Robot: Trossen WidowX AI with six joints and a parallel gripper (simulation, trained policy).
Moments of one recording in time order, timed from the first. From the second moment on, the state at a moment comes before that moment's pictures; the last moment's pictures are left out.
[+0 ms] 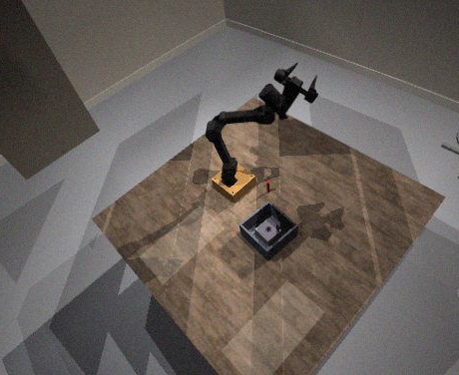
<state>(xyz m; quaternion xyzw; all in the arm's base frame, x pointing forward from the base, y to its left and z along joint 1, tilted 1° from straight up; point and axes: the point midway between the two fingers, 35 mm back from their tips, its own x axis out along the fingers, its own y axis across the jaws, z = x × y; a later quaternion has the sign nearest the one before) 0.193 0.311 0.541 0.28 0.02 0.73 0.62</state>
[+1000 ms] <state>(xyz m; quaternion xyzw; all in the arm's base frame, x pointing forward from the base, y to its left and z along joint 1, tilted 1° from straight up) 0.317 0.242 0.382 0.40 0.28 0.34 0.80</state>
